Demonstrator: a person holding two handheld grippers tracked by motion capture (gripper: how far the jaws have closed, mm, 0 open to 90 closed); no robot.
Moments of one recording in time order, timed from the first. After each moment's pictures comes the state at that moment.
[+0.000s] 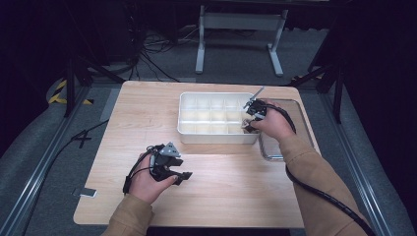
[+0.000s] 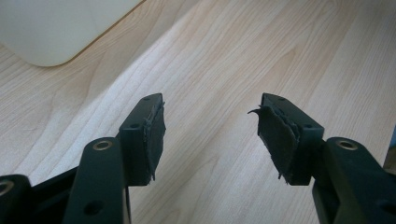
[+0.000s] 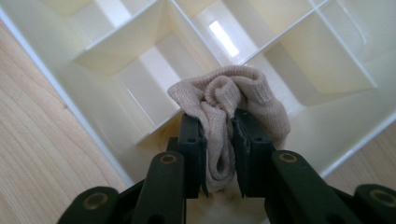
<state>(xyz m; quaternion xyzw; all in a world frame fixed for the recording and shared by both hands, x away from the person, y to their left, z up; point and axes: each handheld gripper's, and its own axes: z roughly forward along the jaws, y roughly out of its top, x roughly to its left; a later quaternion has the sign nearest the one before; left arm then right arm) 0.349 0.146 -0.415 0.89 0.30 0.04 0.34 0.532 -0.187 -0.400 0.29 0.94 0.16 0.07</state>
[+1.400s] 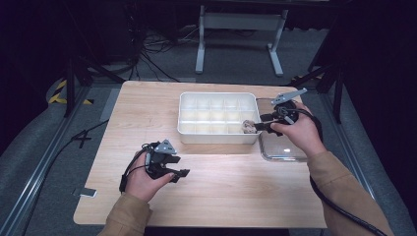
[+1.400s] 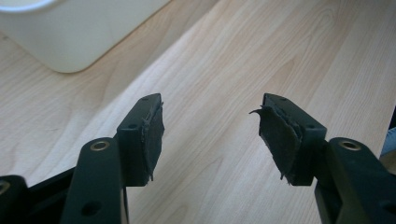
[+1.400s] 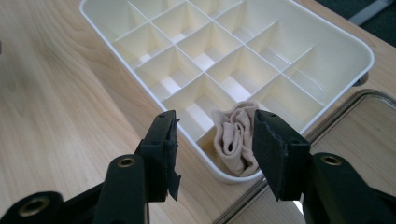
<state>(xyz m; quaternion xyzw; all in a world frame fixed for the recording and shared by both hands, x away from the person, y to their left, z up) 0.350 0.157 -0.403 0.88 0.31 0.05 0.36 0.465 -0.243 -0.345 0.30 0.87 0.37 0.10</state>
